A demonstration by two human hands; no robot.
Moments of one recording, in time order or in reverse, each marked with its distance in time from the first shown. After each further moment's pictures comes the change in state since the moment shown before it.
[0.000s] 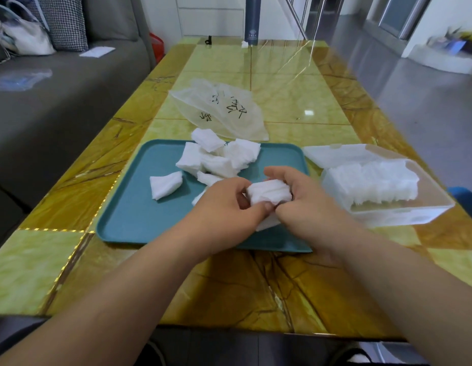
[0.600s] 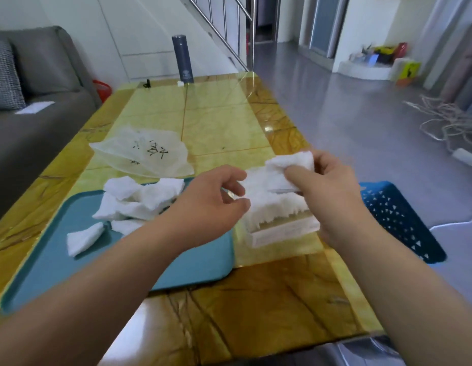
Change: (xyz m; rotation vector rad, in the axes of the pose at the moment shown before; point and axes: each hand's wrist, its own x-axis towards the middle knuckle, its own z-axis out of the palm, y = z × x) left_hand 0.050 0.108 0.069 0.097 -0.066 0.260; right_hand -0.030 0.012 -0.160 0.305 0.593 -0.042
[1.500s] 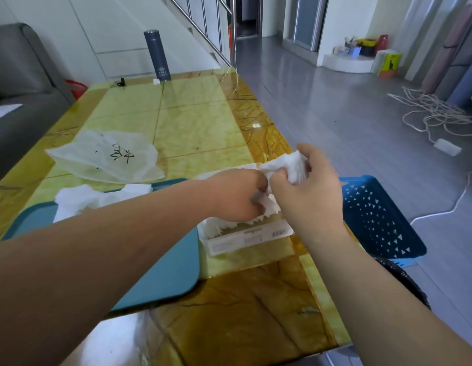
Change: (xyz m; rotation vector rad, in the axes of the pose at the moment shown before) left_hand 0.106 0.012 0.077 0.743 -0.484 0.260; right_hand 0.023 0.026 -0.024 -0.303 0.181 -0.170
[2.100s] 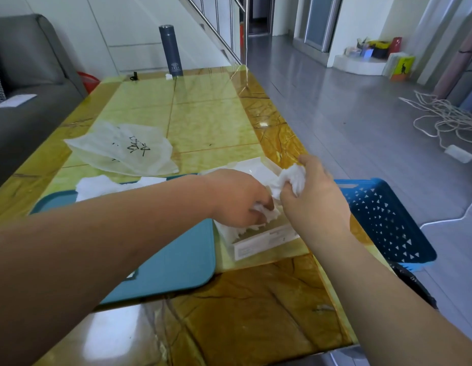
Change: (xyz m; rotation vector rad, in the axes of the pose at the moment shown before) left_hand -0.038 -0.013 -0.015 0.220 -0.176 0.086; right_hand -0.002 0.013 0.017 -0.458 -0.130 -0.069
